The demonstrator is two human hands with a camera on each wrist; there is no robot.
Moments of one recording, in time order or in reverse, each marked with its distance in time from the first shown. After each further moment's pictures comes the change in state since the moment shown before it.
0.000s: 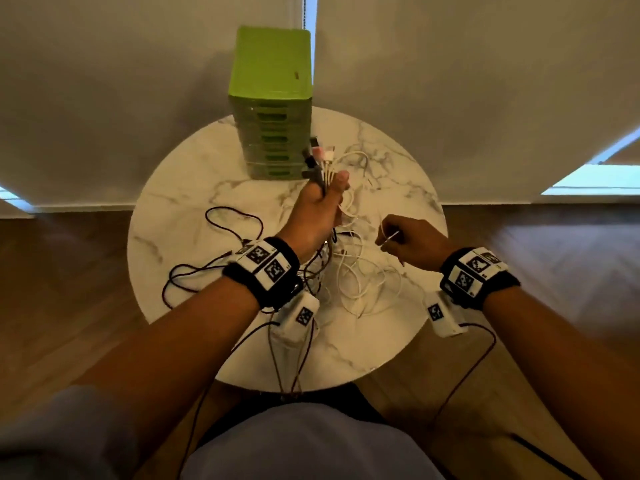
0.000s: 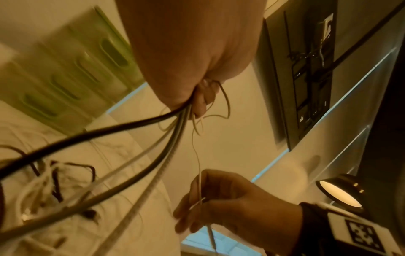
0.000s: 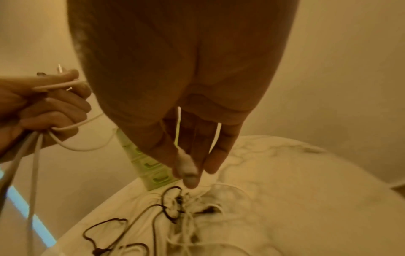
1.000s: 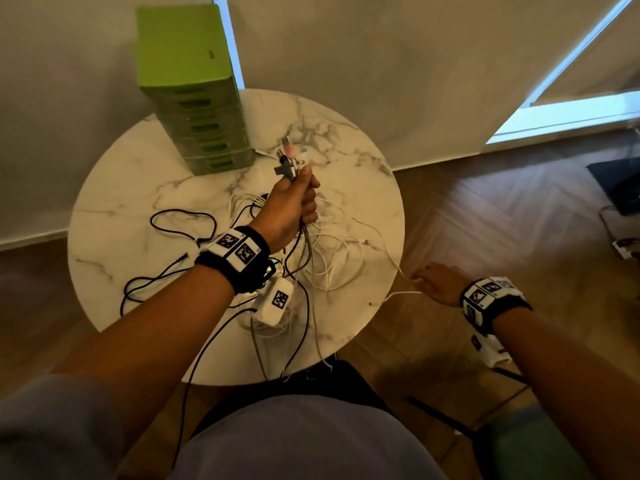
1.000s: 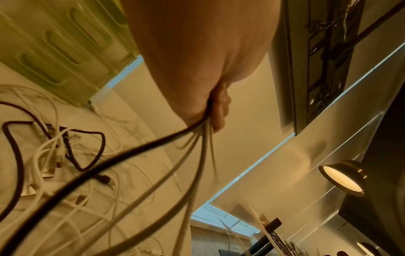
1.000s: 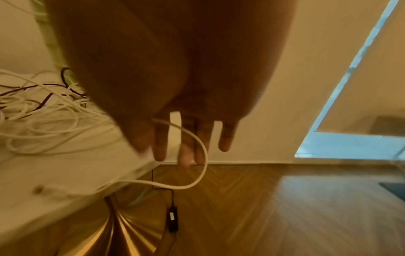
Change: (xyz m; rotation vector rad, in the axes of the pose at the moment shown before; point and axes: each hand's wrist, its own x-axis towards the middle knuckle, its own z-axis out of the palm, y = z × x) left_hand 0.010 -0.037 0.027 -0.254 -0.302 -0.187; right_hand -0.143 0.098 0.031 -0.394 -0.299 0.439
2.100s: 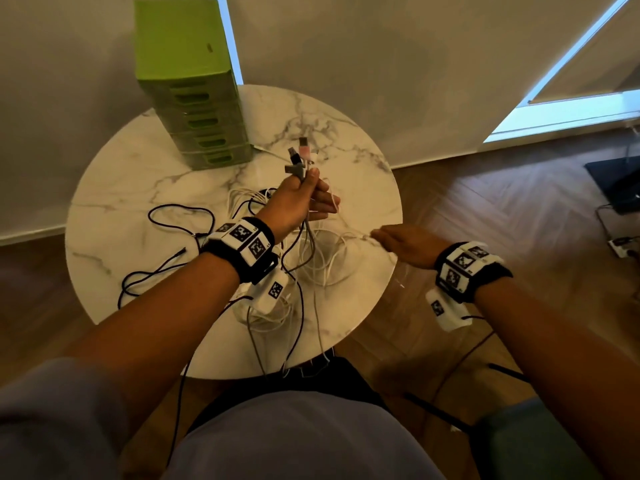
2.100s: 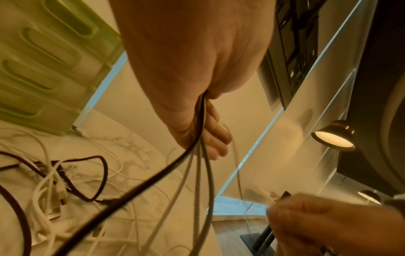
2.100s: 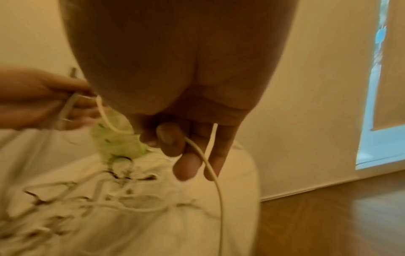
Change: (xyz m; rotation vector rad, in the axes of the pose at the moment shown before) left_hand -0.007 0.002 0.013 0.297 0.035 -0.078; right_hand 0.011 -0.064 -0.059 0.322 0.159 -0.211
